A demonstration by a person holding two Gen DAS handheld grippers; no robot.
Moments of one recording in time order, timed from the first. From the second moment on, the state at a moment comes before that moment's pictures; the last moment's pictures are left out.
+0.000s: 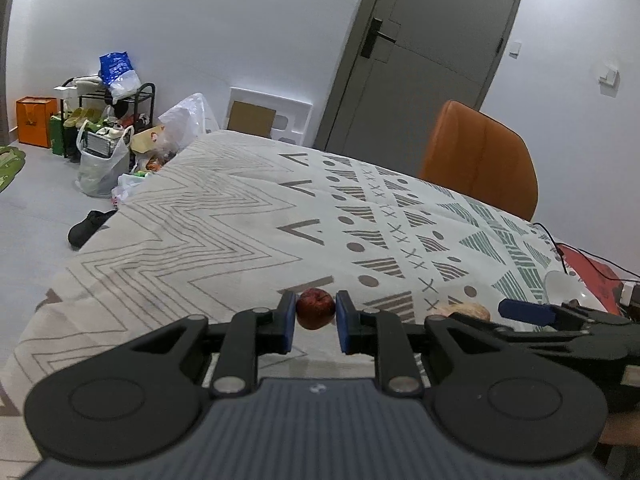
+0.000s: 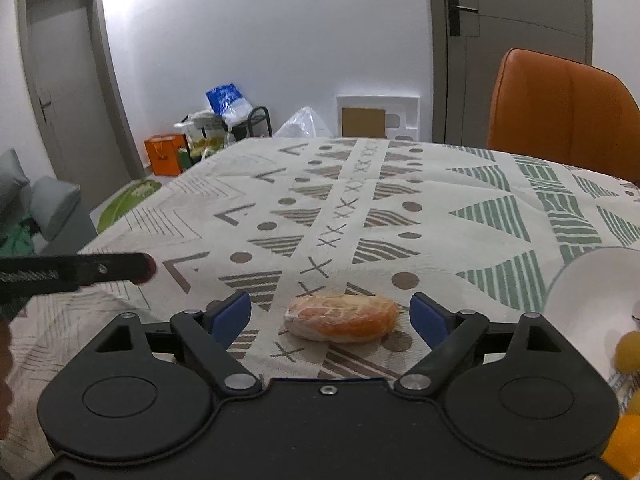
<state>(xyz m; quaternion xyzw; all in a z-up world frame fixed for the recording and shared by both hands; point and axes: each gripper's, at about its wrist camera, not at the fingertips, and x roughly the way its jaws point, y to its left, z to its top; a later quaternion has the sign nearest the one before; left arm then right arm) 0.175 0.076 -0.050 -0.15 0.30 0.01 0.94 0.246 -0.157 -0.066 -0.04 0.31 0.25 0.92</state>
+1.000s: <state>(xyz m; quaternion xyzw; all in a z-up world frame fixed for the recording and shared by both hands) 0.160 0.056 -0.034 -0.13 0.29 0.00 0.95 0.222 -0.188 -0.038 -0.02 0.28 0.23 0.93</state>
